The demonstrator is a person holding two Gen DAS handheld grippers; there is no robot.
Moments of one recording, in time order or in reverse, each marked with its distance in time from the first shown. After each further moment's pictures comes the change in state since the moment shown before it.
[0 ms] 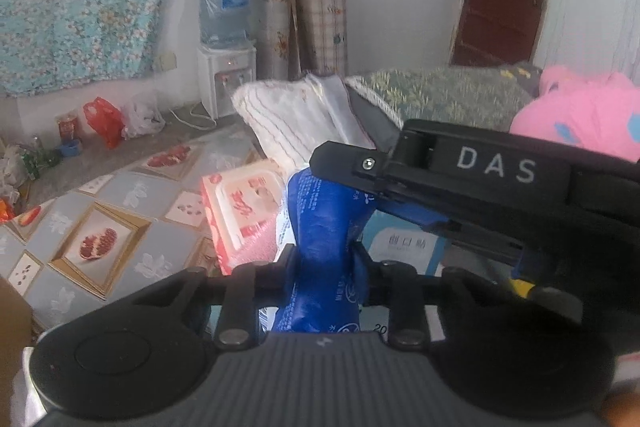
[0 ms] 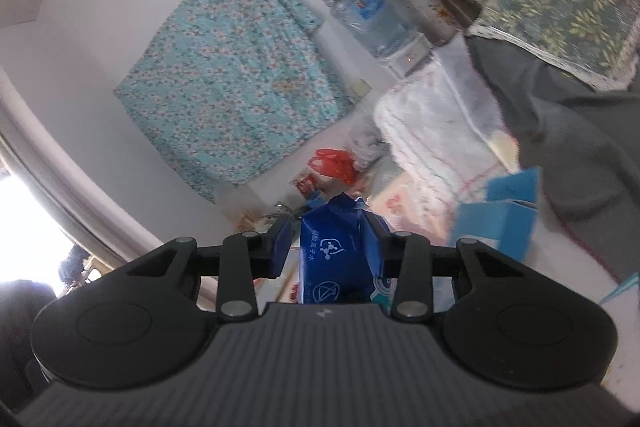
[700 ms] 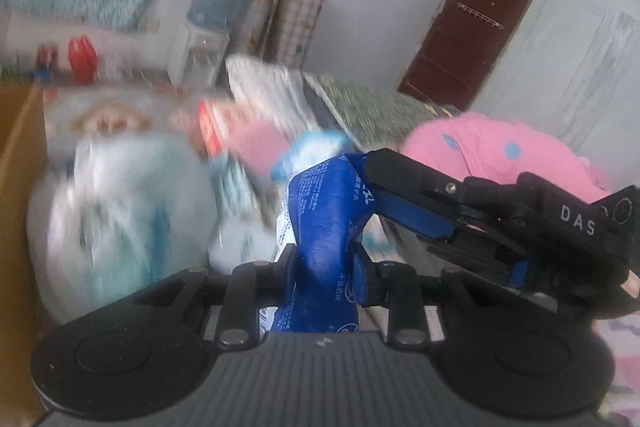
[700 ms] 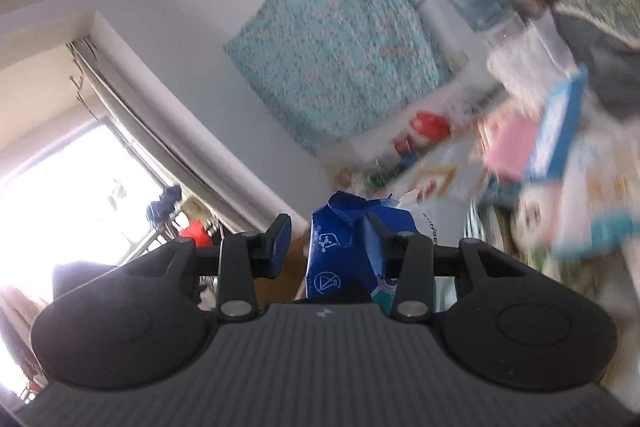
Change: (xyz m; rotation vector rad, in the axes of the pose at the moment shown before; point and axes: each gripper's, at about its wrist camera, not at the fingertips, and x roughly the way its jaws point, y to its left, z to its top) left arm -0.185 0.045 -0.144 -0.236 -0.025 -0.291; right arm -0.198 0.089 -0.108 -0.061 0.133 0.239
